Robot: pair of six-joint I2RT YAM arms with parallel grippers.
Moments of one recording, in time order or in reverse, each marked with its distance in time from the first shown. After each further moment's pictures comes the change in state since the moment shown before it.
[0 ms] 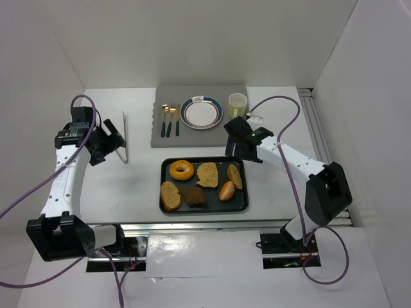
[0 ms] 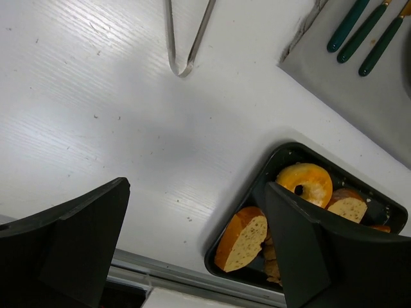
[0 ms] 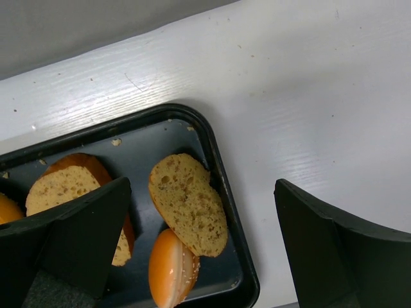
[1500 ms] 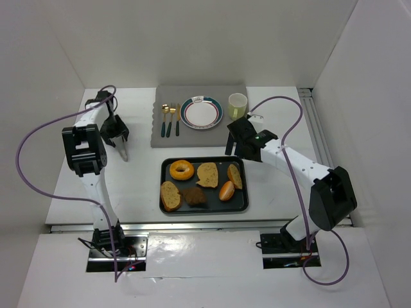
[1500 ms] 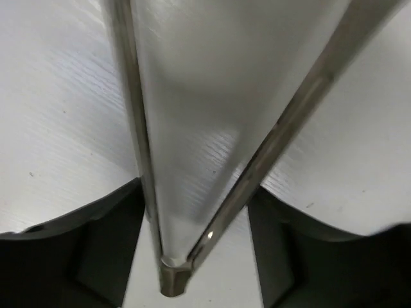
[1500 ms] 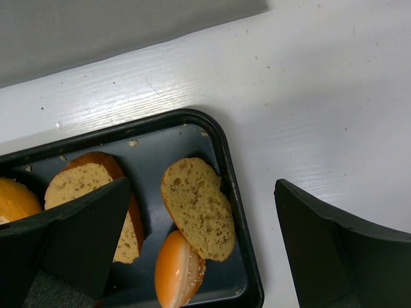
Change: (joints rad) left arm 0.044 1.007 0.607 0.049 -0.101 0.047; right arm -0.010 -0.052 -0.047 0.092 -0.037 -0.048
